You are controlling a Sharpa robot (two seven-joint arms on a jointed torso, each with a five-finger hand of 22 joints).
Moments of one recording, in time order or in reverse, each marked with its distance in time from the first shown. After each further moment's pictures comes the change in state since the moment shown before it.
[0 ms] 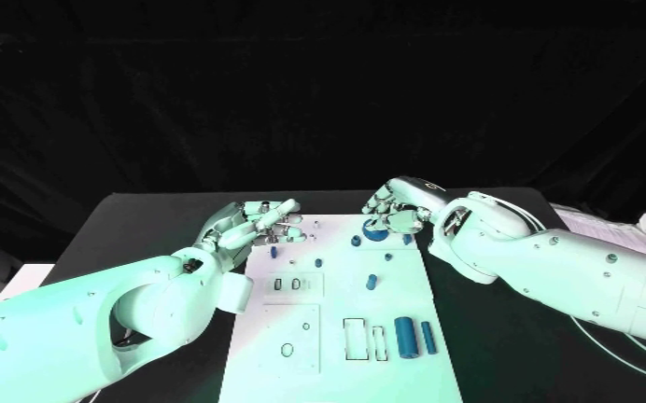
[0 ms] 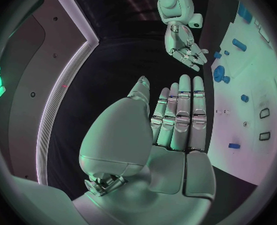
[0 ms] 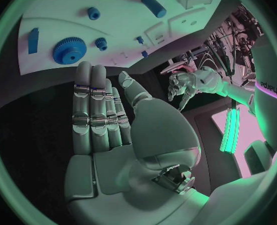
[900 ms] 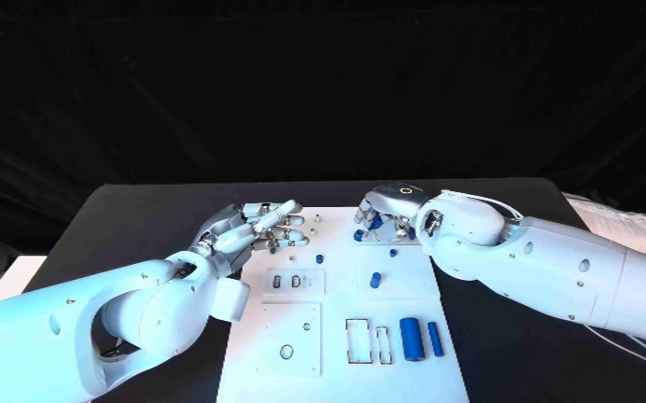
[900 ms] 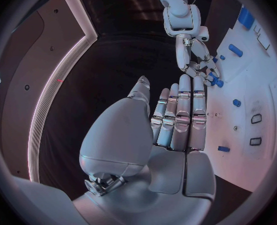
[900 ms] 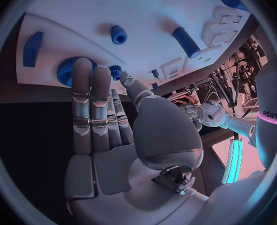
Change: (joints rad) left arm 0.023 -0.033 0.002 0.073 0.027 0.002 -0.017; left_hand 0.004 0.004 -0.012 -0.004 0.000 -0.007 0.007 -0.014 -0.001 -0.004 0.004 -0.020 -0.006 0.007 0.000 -0.006 0.008 0.000 0.007 0.000 0.000 -0.006; right arm 0.025 0.055 0.000 -0.001 -0.264 0.159 -0.118; right_hand -0.006 -0.043 0.100 0.069 -0.008 -0.019 0.000 0.000 -0.002 -0.105 0.009 -0.001 -0.003 0.000 0.000 0.390 0.273 0.000 0.016 -0.013 0.308 0.232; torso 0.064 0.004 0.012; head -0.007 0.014
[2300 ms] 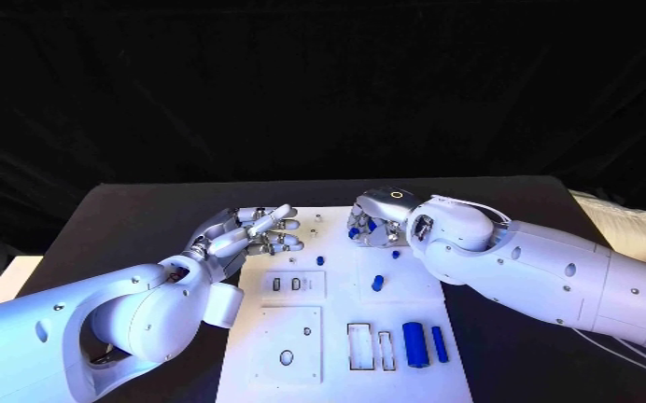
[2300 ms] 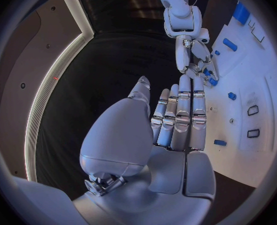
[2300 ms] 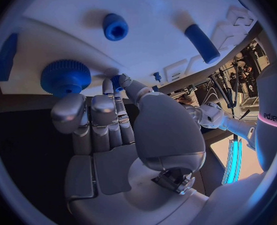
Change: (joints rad) left arm 0.013 -0.012 0.000 0.003 0.002 0.012 -0.022; left_hand 0.000 0.008 -0.011 -0.011 0.000 -0.007 0.007 -0.014 0.000 -0.009 0.009 -0.017 -0.003 0.004 0.003 -0.015 0.008 0.000 0.000 0.000 -0.008 -0.006; right arm 0.001 0.022 -0.001 -0.004 -0.014 -0.039 -0.001; right_hand 0.029 -0.029 0.214 0.112 -0.118 0.104 -0.029 0.012 0.011 0.116 -0.034 0.004 0.004 0.005 -0.020 0.383 0.382 -0.048 0.035 -0.006 0.449 0.521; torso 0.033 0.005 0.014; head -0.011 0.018
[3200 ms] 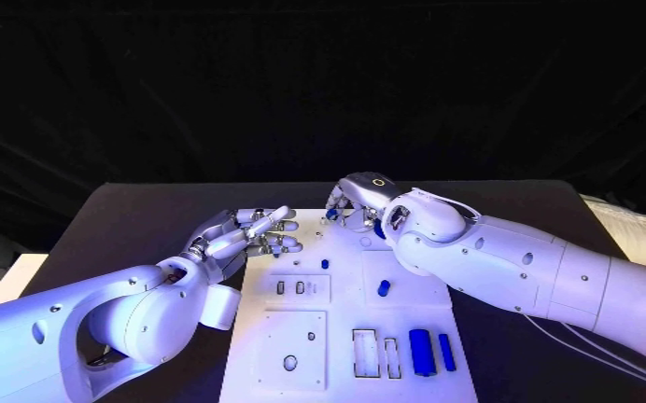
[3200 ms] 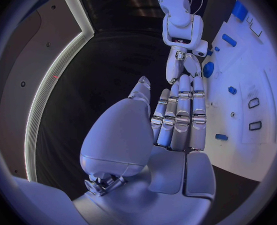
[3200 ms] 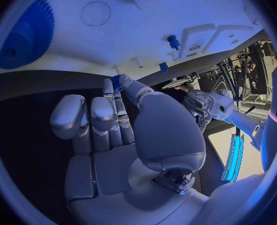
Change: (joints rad) left arm 0.016 -0.006 0.000 -0.005 0.000 0.022 0.000; left_hand 0.004 0.004 0.000 0.000 0.000 -0.004 0.004 -0.004 0.000 -0.004 0.004 -0.006 -0.001 0.000 0.000 -0.004 0.002 0.000 0.000 0.000 0.000 -0.002; right arm 0.028 0.147 0.002 -0.132 0.041 -0.141 -0.018; right_hand 0.008 -0.008 0.012 0.018 -0.011 0.005 0.002 -0.009 0.000 0.002 -0.001 -0.005 0.001 0.000 0.000 0.045 0.042 -0.014 0.000 0.000 0.042 0.046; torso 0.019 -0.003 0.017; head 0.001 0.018
